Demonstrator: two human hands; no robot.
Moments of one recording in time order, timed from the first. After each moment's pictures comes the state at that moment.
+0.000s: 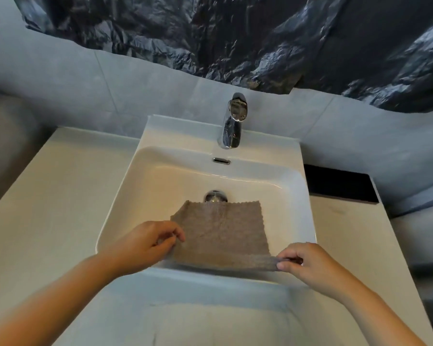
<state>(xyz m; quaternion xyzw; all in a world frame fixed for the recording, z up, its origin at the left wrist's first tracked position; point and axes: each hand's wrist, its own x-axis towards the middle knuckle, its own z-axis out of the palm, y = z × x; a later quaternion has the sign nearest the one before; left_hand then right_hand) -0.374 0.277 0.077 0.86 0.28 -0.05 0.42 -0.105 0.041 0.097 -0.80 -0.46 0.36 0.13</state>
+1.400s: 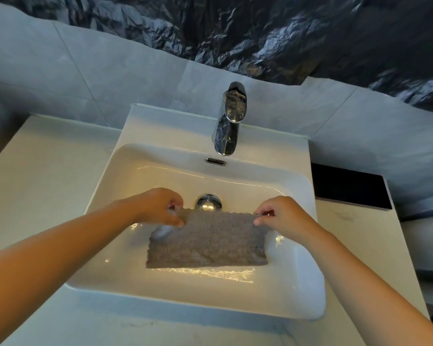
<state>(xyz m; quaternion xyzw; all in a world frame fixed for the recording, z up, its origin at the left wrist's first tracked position) -0.266 0.365 0.032 0.89 0.24 -0.18 0.35 -0.033 0.160 0.054 -0.80 -0.47 0.34 0.14</state>
